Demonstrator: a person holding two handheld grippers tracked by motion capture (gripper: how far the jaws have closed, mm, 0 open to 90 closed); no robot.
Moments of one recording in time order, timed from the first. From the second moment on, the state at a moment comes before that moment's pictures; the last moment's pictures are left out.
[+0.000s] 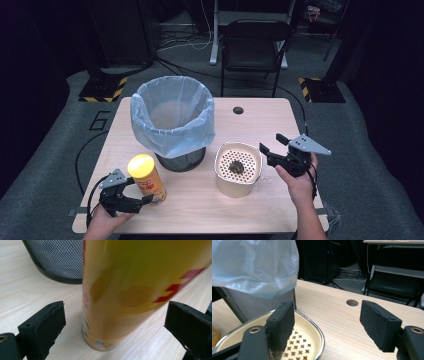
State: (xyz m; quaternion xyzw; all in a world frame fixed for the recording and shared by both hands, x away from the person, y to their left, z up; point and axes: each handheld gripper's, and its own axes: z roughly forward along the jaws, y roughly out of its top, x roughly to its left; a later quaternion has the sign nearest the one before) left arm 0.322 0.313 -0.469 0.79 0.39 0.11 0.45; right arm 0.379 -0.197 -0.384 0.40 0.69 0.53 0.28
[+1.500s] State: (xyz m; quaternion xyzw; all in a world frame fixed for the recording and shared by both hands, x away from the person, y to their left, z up) left arm 0.305 0.310 -0.437 0.77 0.33 0.18 0.51; right arm 0.386 -0.214 -0.412 0.44 0.68 0.51 0.29
